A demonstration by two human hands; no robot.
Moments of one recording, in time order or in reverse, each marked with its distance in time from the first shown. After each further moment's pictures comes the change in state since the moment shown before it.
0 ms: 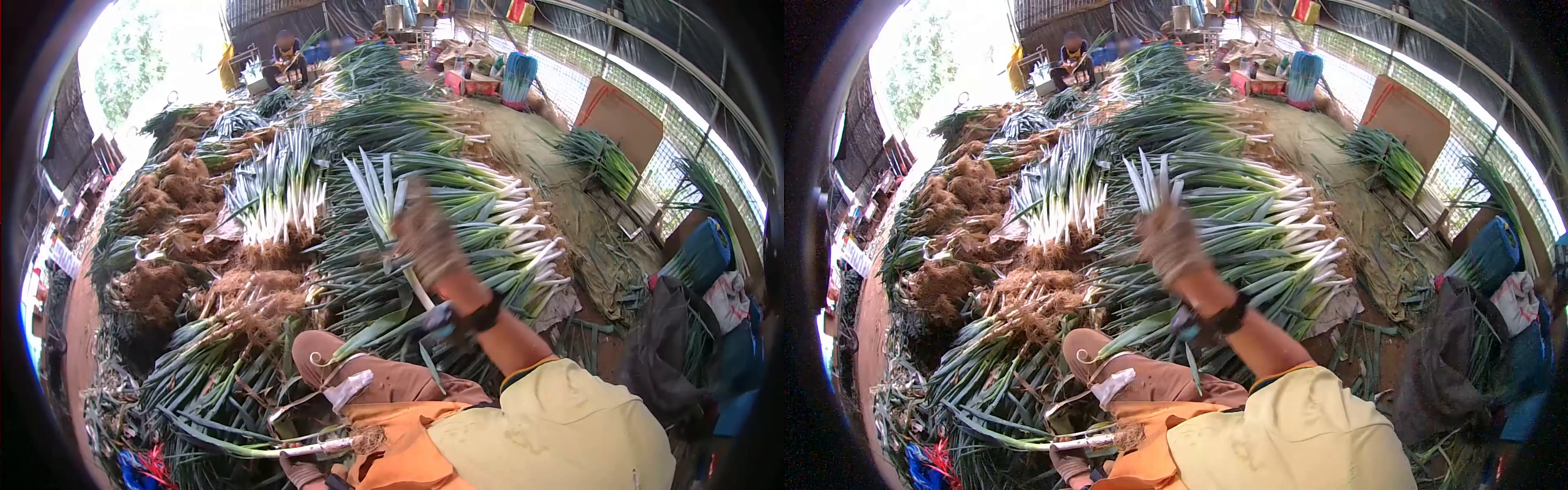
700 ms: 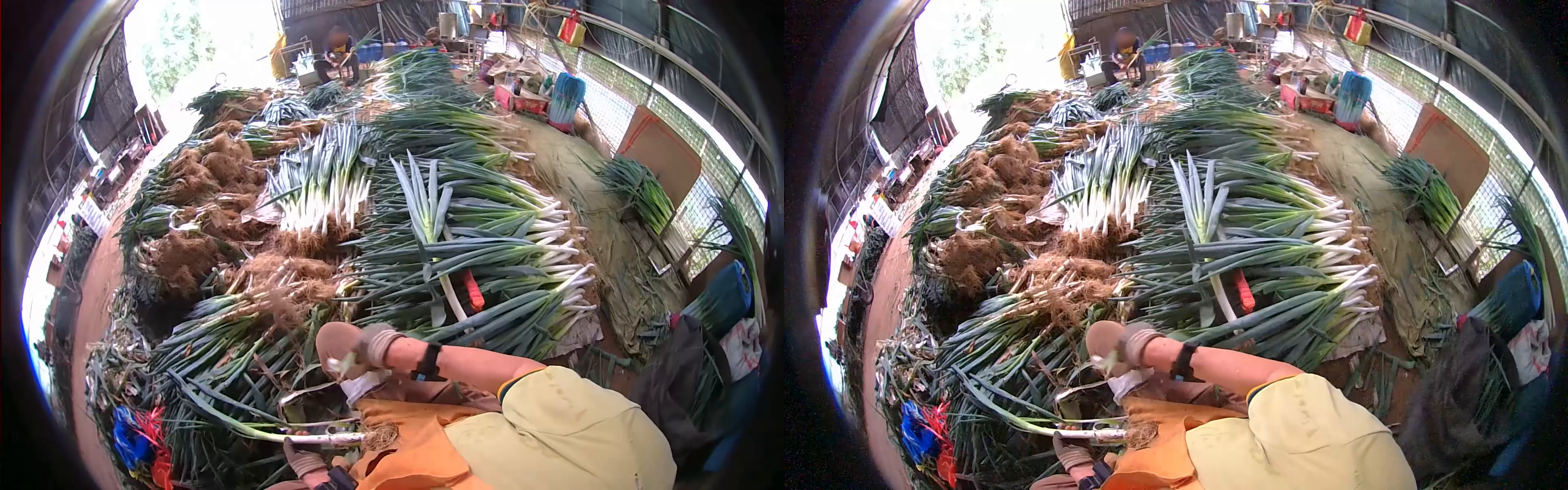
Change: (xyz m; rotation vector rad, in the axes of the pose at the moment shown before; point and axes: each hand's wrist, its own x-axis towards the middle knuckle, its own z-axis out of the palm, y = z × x) left_hand -0.015 -0.001 0.009 0.047 0.095 0.092; right_hand -0.119 0.064 0.157 -0.647 -1.152 -0.104
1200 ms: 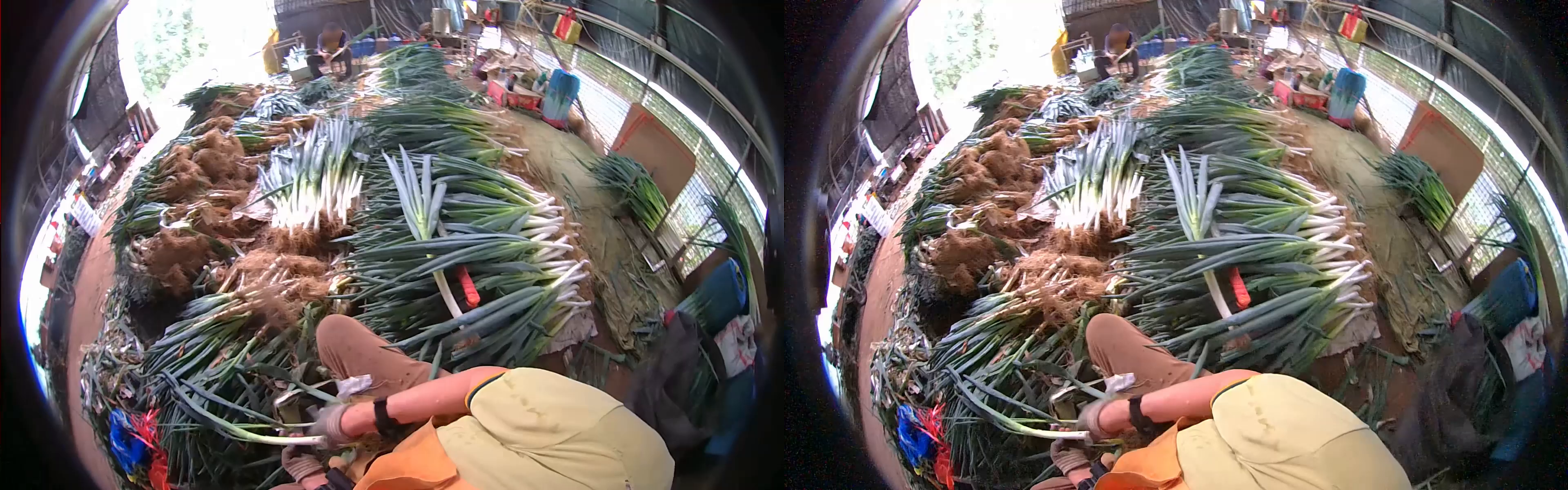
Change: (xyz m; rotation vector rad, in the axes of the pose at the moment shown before) left_hand 0.034 -0.010 -0.055 -0.006 -0.232 0.020; right_hand 0.000 -0.115 0.128 0.071 -0.378 -0.525
